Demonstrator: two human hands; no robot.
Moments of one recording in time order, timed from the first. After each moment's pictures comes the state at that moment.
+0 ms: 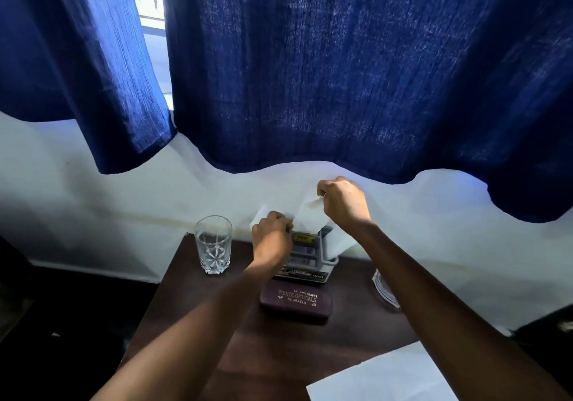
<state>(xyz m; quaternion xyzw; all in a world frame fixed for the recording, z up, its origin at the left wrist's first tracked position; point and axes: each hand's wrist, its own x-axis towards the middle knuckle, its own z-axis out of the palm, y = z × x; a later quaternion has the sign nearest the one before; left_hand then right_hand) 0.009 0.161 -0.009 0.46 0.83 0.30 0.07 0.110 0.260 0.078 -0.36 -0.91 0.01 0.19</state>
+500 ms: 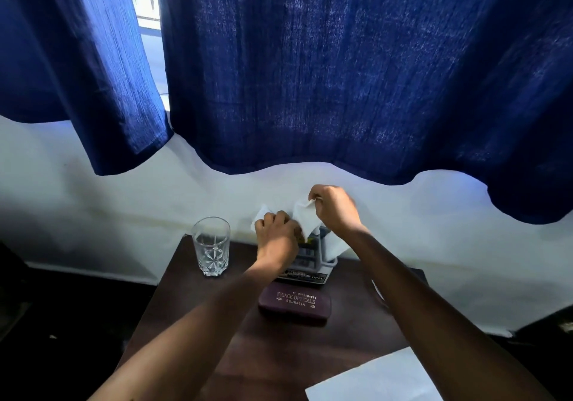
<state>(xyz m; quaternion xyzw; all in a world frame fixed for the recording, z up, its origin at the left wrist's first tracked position) 0.016 0.167 -0.008 0.52 0.83 0.20 0.01 0.102 0.259 0.063 -0.38 -0.90 0.10 0.17</state>
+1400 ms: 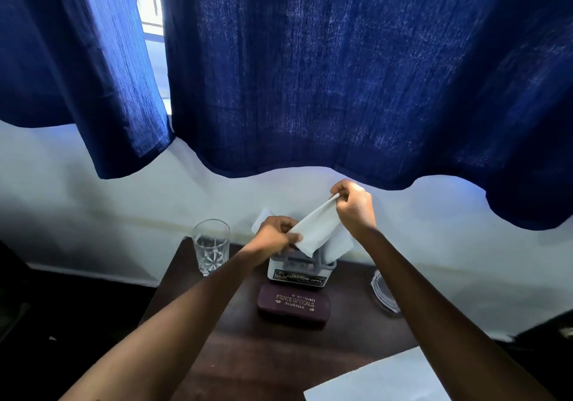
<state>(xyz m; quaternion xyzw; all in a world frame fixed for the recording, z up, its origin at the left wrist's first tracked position) -0.006 0.167 0.007 0.36 0.68 0.48 0.42 0.123 0.270 0.070 -0.44 -0.80 0.27 0.32</state>
